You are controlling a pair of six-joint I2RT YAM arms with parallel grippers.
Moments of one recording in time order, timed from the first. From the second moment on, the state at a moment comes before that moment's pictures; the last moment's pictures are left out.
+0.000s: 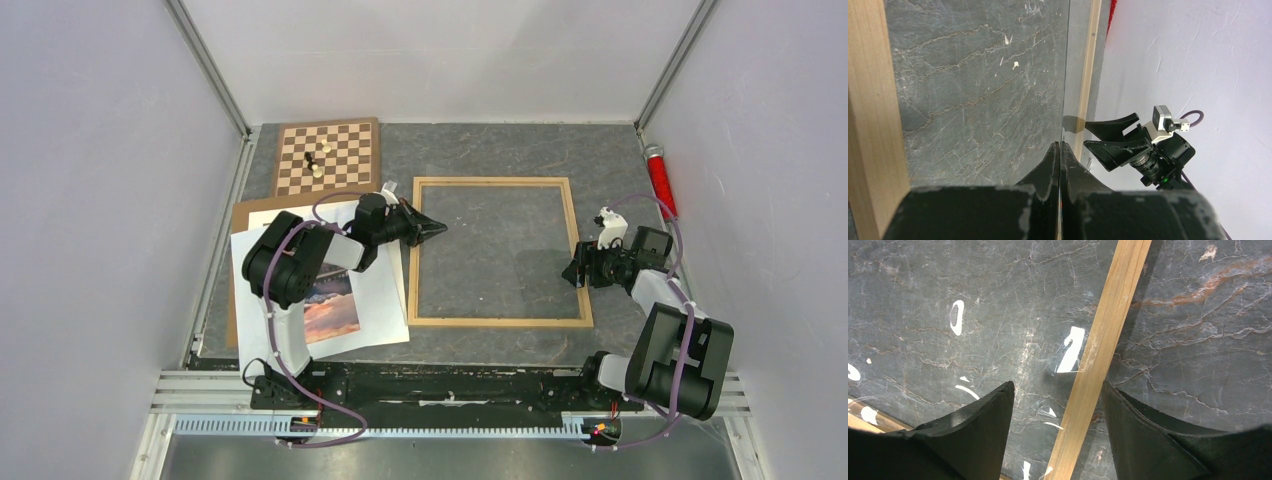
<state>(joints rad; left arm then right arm) -0.45 1.96 0.83 0.79 0.53 -1.26 -0.37 1.27 0.52 -0.22 -0.63 -0.35</state>
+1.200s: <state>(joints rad) -0.45 1.94 0.81 0.73 0.51 -1.20 -0.37 1.26 0.51 -0.20 -0.63 -0.34</state>
